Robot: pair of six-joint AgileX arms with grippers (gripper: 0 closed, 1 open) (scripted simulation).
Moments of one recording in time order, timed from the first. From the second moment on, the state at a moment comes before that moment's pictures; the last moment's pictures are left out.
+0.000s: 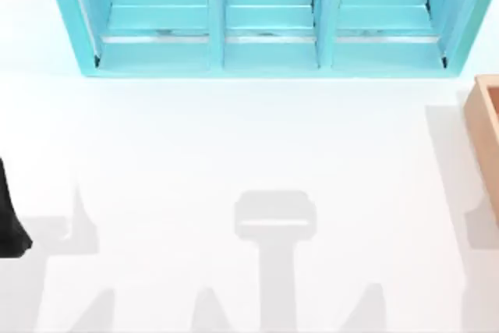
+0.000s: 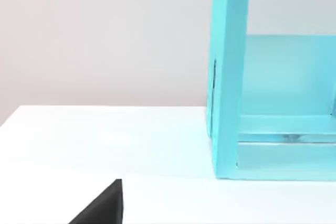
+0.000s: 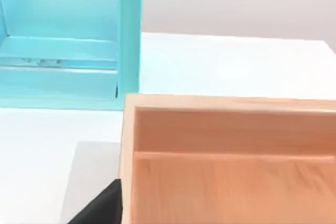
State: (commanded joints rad) left arm 0.00 0.00 0.00 0.00 0.00 0.00; right arm -0.08 0.23 0.21 -0.21 0.00 -0.08
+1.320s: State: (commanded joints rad) left arm 0.00 0.00 0.00 0.00 0.00 0.00; right arm -0.36 1.60 1.23 -1.20 0.00 -0.34
